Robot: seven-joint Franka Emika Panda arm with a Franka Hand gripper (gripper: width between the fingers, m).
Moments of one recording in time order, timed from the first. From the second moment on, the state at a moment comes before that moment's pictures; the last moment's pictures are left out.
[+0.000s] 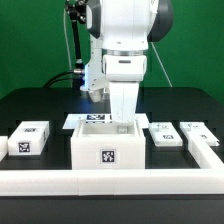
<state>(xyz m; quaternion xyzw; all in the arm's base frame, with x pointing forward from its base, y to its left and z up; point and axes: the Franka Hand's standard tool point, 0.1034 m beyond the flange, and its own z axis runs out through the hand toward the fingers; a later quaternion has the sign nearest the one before) 0.464 0.033 0.021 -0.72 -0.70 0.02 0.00</state>
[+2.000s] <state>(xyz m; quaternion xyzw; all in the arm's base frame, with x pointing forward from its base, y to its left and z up) 0.520 0.118 0.021 -0.70 -0.71 -0.02 0.00</state>
